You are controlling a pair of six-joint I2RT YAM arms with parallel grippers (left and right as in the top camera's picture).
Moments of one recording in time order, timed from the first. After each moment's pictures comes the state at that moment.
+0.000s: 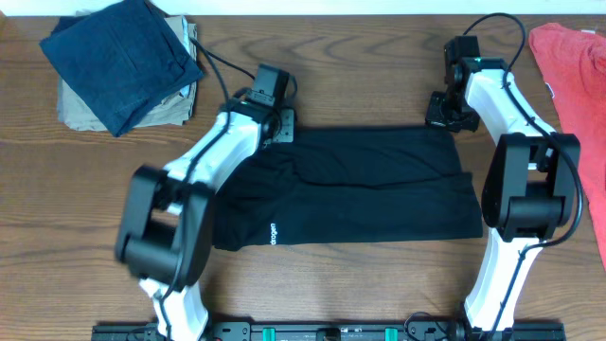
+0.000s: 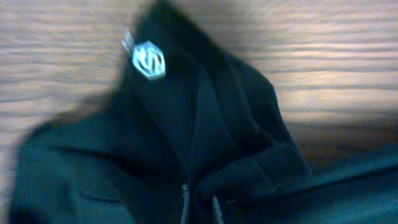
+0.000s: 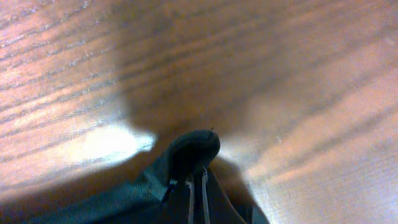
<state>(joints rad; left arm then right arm) -0.35 1.93 1.33 -0.51 -0.03 -0.28 0.01 2.19 1.69 -0.94 0.12 0.35</state>
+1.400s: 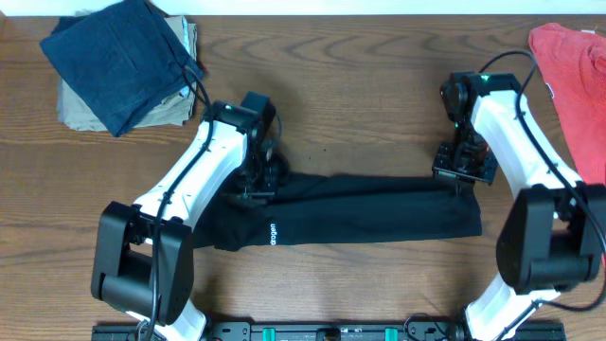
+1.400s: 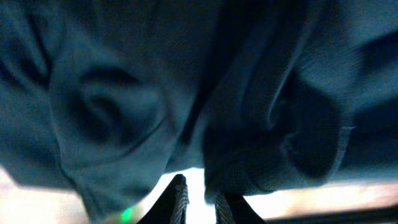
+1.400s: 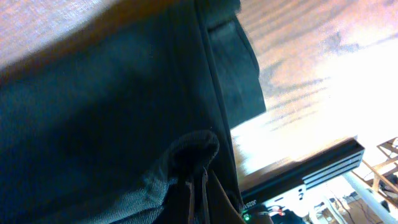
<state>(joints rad) -0.35 1.78 1.28 -1.25 0.15 -0.30 0.08 1.86 1.44 -1.45 0.13 0.55</state>
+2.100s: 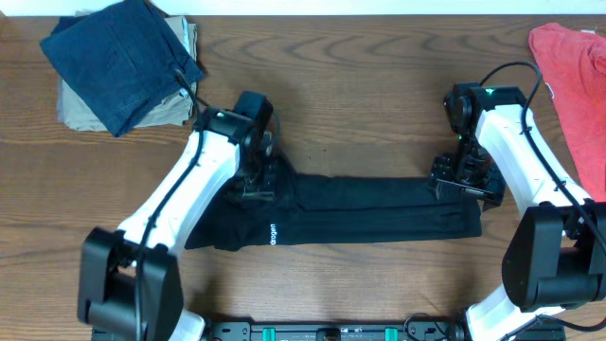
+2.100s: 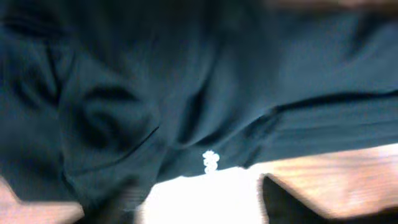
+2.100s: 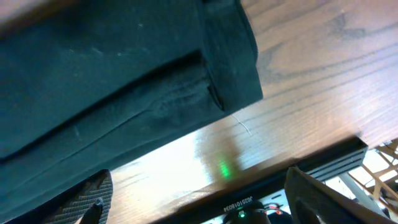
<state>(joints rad) -0.37 1.67 1.27 -1.14 0.16 -0.30 0.08 1.79 1.36 -1.42 0.12 0.52</state>
